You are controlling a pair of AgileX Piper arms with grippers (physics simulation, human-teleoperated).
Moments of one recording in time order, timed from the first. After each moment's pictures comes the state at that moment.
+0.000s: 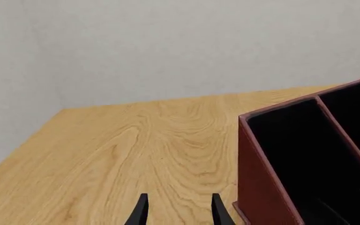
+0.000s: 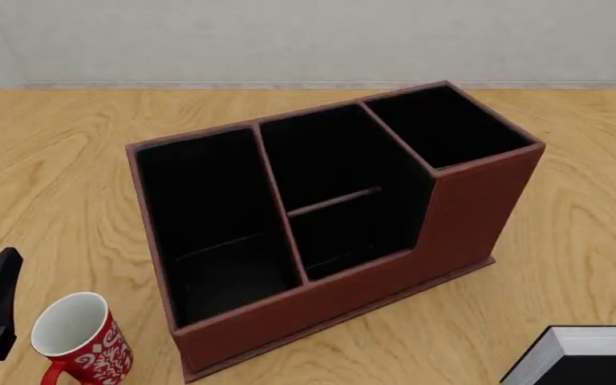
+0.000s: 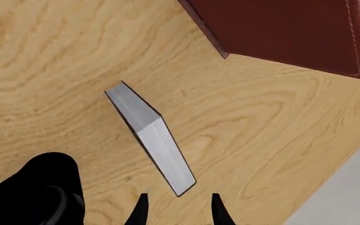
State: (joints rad) left arm 0.04 0.00 -0.02 0.06 0.12; right arm -0.21 0.53 -0.61 1.22 -1.39
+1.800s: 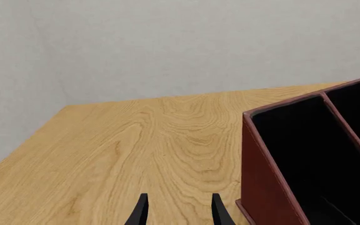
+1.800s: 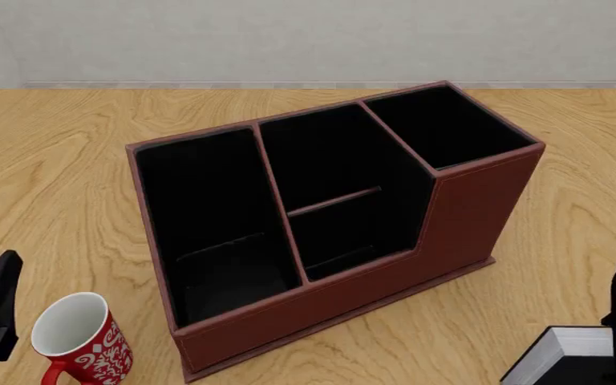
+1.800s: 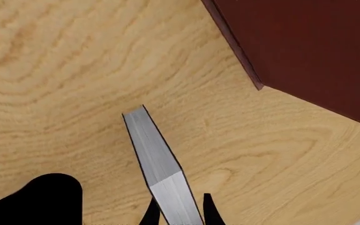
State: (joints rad) left arm 0.05 0.00 0.00 0.06 0.12; right arm -0.02 0.70 -0.47 1.03 -1.28
